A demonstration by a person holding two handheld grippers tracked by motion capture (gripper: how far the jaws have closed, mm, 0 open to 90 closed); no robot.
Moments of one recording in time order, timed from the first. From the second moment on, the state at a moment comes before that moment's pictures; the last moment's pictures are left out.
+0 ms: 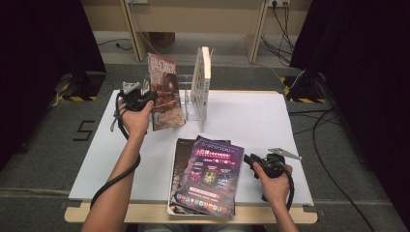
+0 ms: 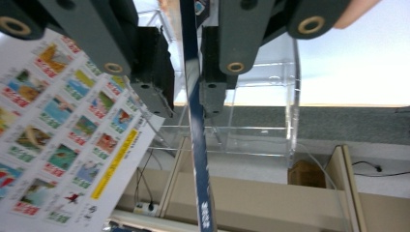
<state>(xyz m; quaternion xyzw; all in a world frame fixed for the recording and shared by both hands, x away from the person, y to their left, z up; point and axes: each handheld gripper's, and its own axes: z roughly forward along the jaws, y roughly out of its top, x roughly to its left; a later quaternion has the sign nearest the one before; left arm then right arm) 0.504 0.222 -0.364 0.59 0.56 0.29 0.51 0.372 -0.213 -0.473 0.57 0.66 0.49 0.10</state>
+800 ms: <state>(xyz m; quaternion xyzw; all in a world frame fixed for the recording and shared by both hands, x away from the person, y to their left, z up) 0.550 0.224 -0.343 0.59 0.60 0.19 0.51 0.374 -0.213 -0.477 0.57 0.66 0.48 0.09</state>
